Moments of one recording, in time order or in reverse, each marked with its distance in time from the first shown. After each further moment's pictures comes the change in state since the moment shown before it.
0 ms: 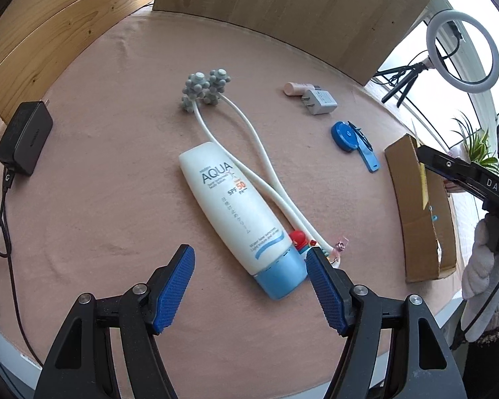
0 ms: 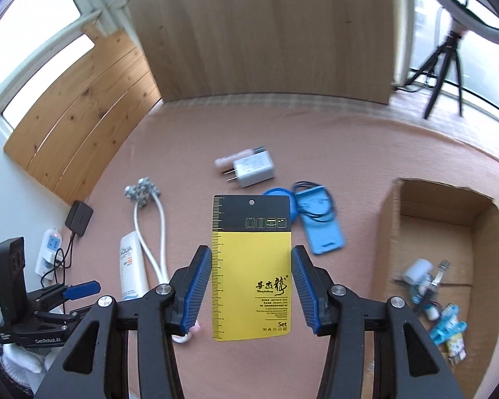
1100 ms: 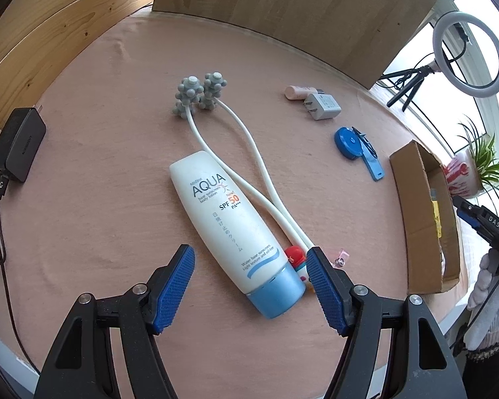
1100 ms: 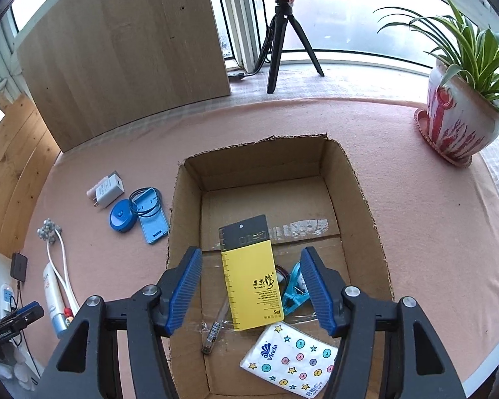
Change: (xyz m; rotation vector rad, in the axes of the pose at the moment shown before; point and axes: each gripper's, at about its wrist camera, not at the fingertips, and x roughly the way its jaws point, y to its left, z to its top) left arm 0.015 -0.010 0.009 -0.037 -0.020 0.026; right arm -0.048 -0.126 -0.042 0.260 -0.066 -0.261
